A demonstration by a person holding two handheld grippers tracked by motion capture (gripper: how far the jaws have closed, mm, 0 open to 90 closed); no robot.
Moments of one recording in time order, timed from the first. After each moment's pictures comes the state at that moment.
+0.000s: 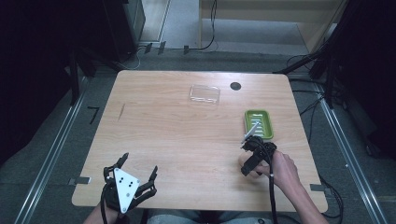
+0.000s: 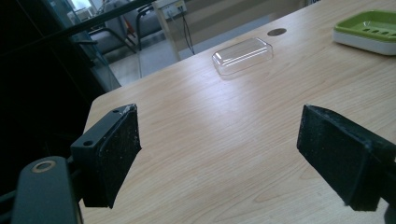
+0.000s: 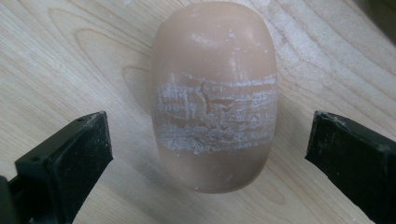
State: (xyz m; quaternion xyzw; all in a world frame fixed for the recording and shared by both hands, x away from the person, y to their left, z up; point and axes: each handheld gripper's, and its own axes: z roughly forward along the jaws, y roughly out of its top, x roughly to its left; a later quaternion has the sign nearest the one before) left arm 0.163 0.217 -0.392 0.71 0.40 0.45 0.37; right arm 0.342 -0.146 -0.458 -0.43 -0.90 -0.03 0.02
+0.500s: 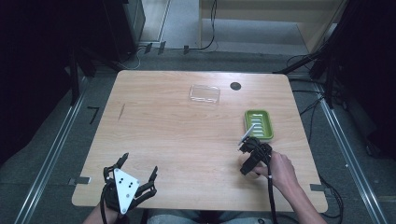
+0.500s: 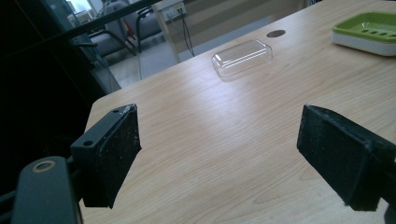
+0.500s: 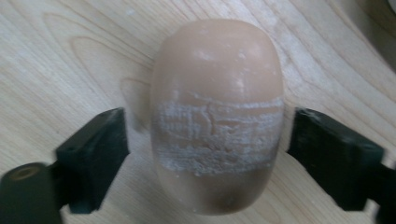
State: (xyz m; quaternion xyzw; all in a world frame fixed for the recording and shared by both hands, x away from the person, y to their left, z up) left arm 0.162 0.217 -0.392 0.70 0.40 0.45 0.38; right arm 0.341 -0.138 -0.464 -0.41 -0.91 -0.04 0.00
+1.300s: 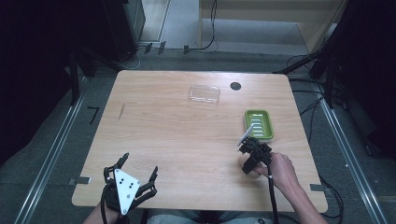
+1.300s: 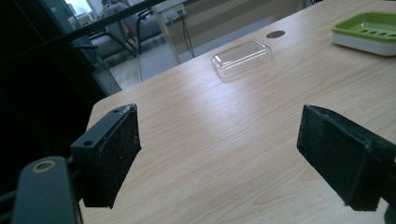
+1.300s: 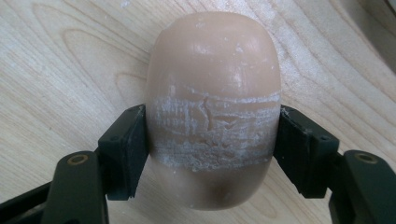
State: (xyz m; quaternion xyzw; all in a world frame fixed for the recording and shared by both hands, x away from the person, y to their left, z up) left arm 0.162 0.216 -0.392 0.71 0.39 0.45 0.37; right arm 0.340 -0.136 -0.463 -0.41 -0.91 -0.02 -0.01
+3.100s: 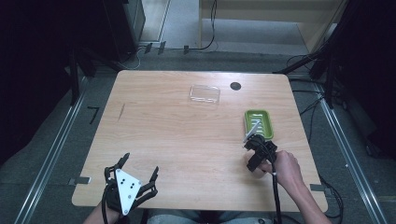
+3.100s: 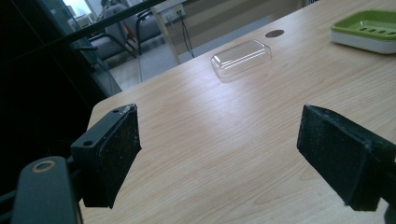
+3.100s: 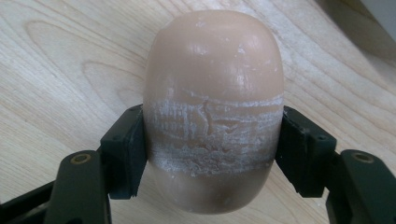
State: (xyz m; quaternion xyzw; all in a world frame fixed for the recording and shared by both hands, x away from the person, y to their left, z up) left arm 0.162 0.215 -0.392 0.71 0.39 0.46 0.37; right arm 0.345 -0.150 -0.457 -0.44 -0.90 0.00 -0.01
